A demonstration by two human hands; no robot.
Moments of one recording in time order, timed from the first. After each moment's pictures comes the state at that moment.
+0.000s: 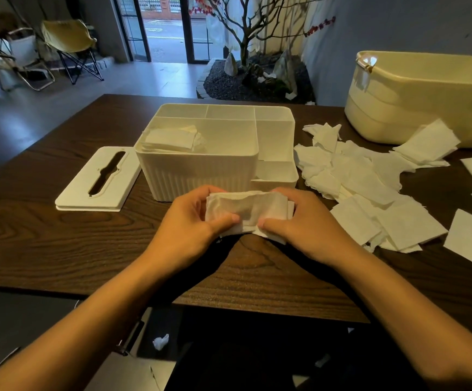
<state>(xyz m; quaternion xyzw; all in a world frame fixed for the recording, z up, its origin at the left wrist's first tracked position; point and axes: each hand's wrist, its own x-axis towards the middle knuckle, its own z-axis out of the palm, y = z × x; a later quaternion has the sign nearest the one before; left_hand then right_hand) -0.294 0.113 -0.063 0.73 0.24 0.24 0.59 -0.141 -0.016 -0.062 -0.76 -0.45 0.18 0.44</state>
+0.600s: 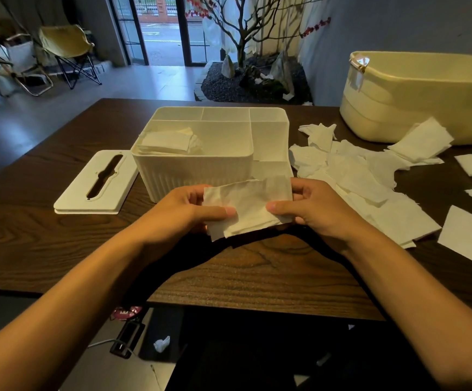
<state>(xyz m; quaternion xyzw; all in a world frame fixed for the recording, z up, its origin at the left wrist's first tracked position) -0.292 0.135 -0.040 0.67 0.24 0.06 0.70 -0.116 -0.020 -0.053 -0.70 -0.33 0.32 0.54</state>
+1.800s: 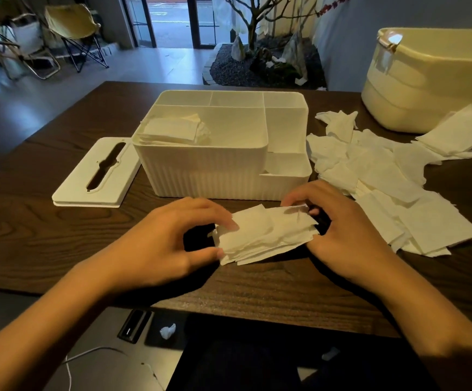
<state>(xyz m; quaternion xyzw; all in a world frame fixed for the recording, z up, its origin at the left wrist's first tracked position) -0.328 0.154 -0.063 0.96 0.06 0.11 0.27 -0.125 -0.039 -0.080 -0.75 -0.52 0.09 0.41</state>
